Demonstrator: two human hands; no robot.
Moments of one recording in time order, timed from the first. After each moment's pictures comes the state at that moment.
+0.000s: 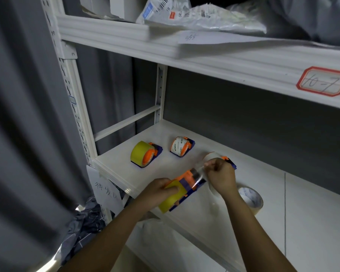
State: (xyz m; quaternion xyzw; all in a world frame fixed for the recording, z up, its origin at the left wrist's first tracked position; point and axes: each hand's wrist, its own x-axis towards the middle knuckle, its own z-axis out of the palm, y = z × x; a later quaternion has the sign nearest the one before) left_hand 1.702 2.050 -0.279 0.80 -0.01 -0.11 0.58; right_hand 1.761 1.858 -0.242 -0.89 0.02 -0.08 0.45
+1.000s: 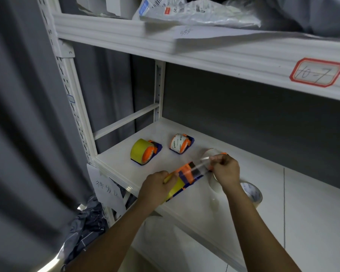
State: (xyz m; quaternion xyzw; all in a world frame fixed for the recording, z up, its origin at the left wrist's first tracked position) left_hand 1.704 2.041 -0.289 0.89 0.03 0.11 0.43; right_hand 1.764 1.850 -0.245 -0.81 0.10 -0.10 0.57
